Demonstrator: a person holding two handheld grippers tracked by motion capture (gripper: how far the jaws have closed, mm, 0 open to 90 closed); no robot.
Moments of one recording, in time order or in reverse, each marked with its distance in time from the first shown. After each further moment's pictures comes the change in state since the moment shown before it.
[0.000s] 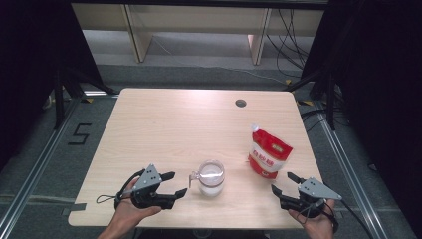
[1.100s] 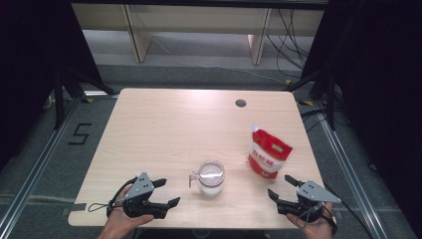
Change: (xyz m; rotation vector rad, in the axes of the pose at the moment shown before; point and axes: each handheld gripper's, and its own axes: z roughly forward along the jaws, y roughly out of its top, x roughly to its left) left arm 0.000 -0.021 -0.015 0.023 0.009 -0.019; right arm 0.010 0.001 -0.003 -0.018 0.041 0.005
